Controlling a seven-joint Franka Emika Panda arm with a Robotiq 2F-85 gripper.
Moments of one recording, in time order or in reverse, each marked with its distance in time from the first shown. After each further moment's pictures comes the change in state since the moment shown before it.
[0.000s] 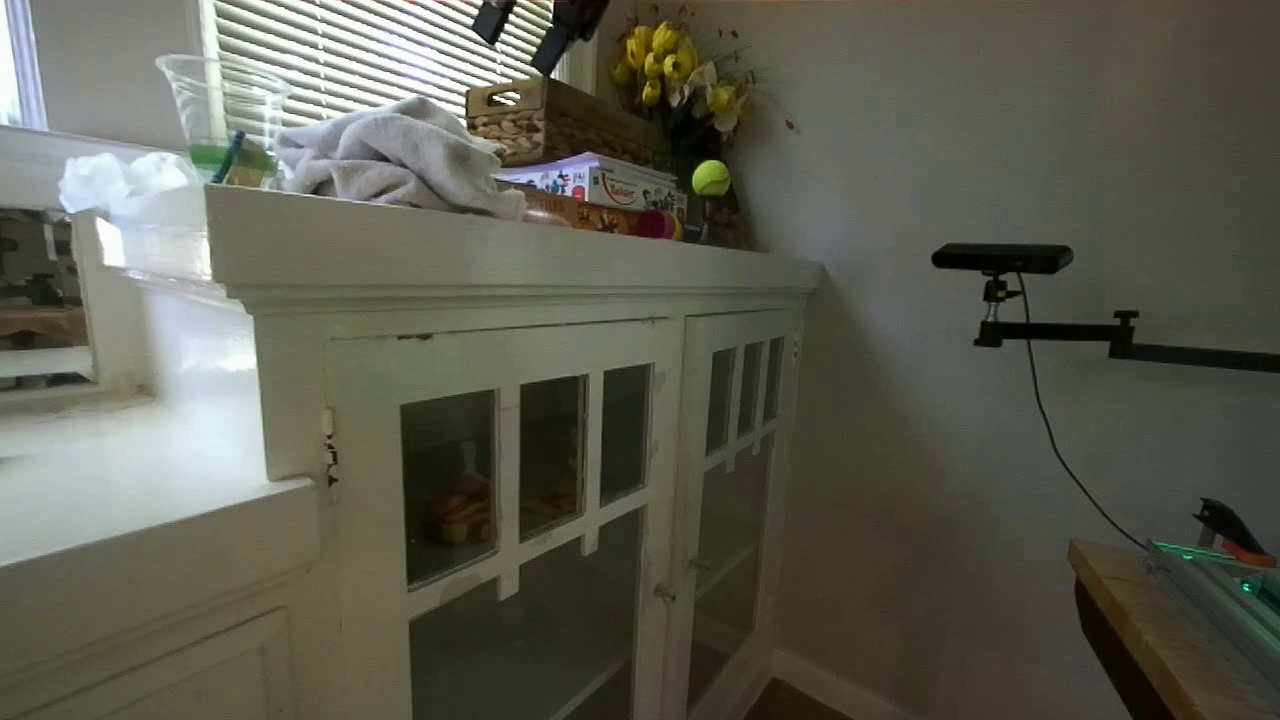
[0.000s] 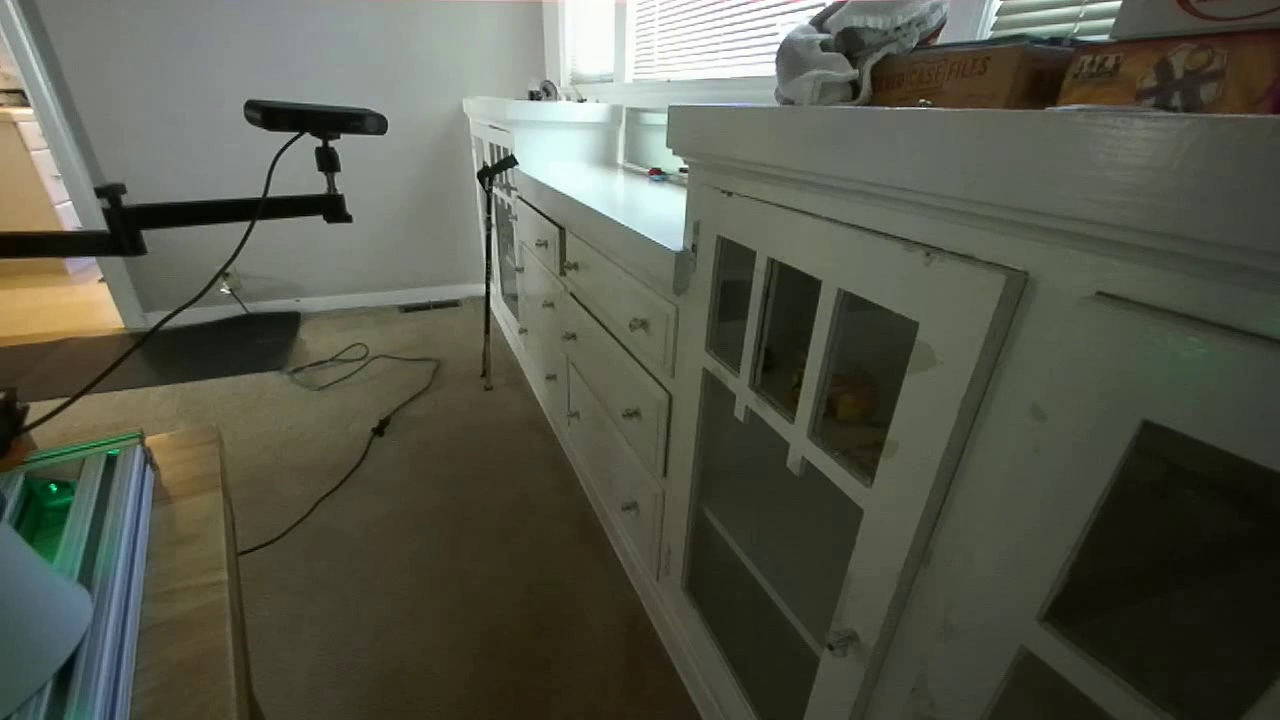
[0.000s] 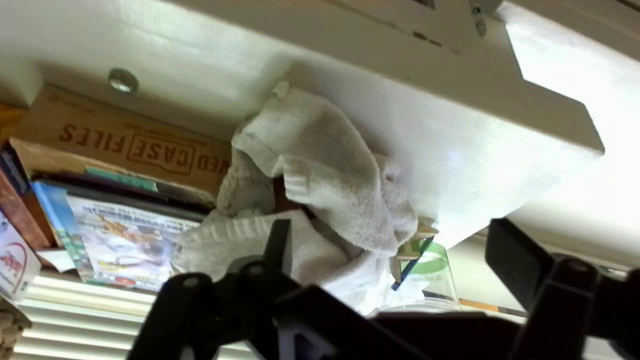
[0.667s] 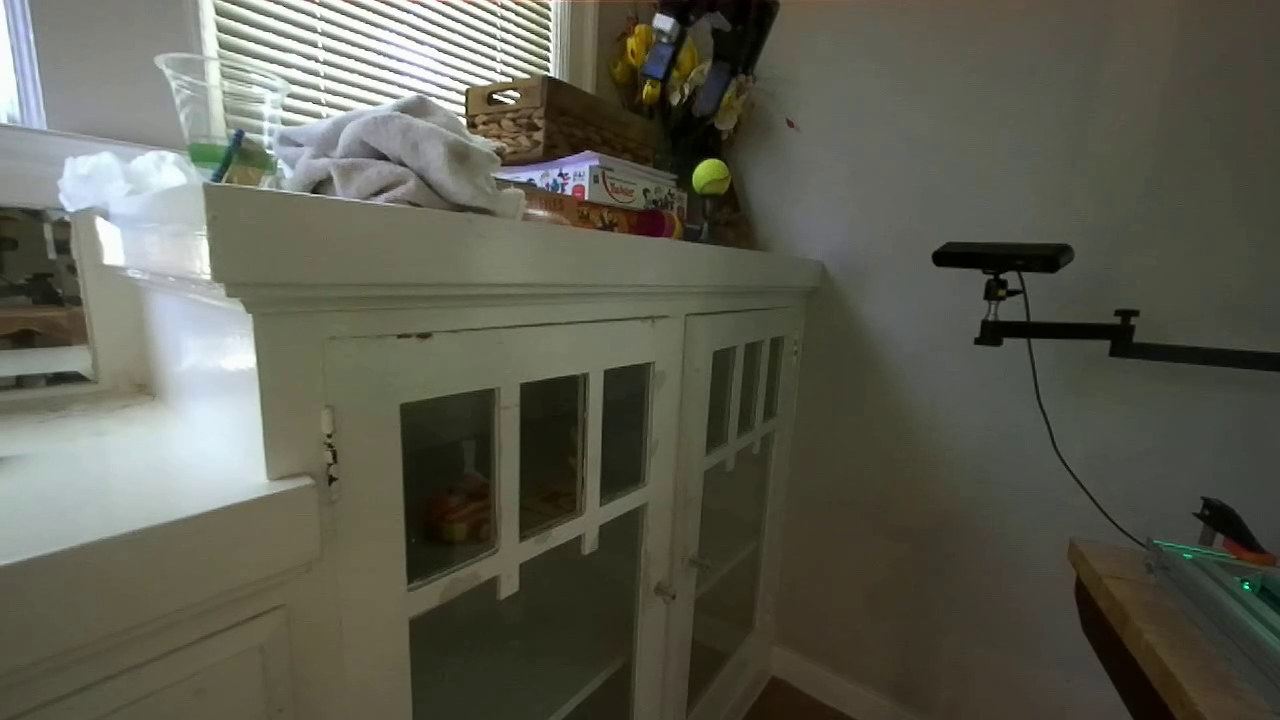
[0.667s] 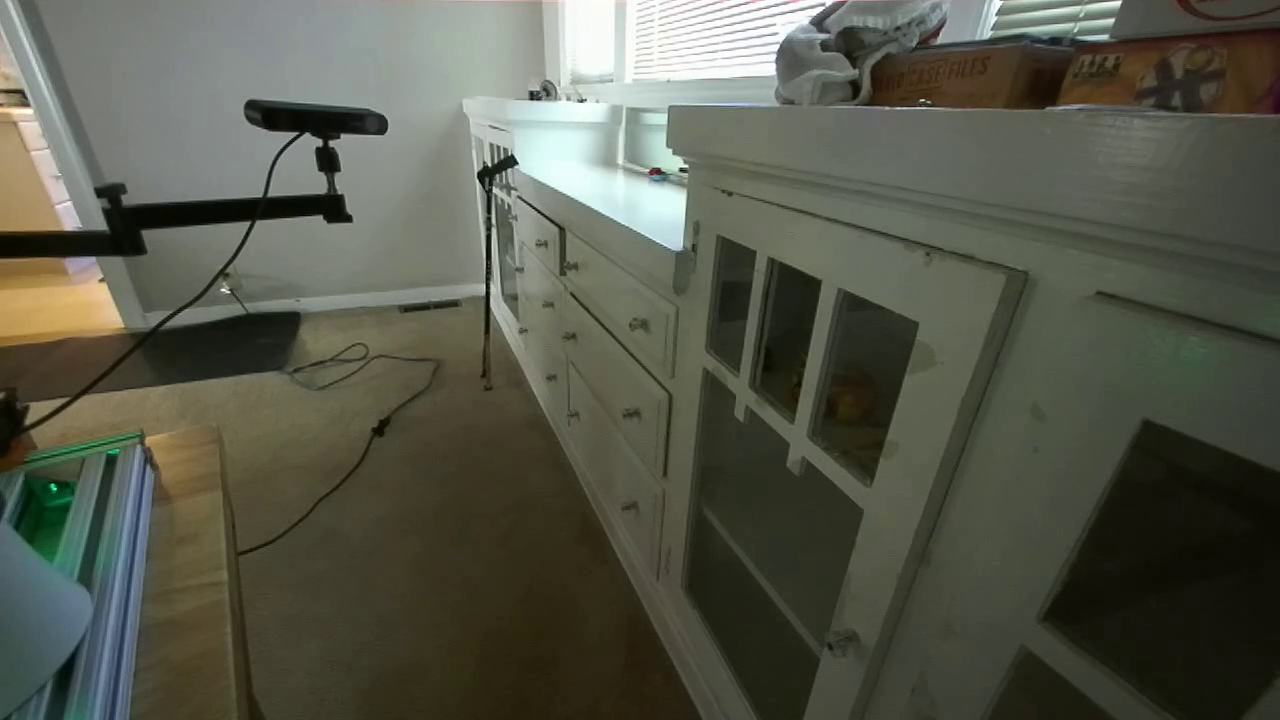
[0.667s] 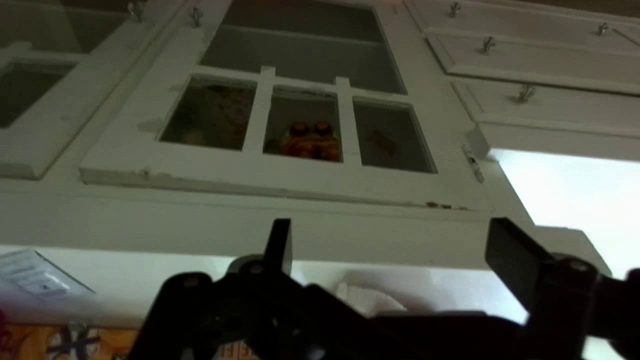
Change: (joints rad) arm -0.041 -0.325 0.008 -0.325 0.121 -0.215 0.138
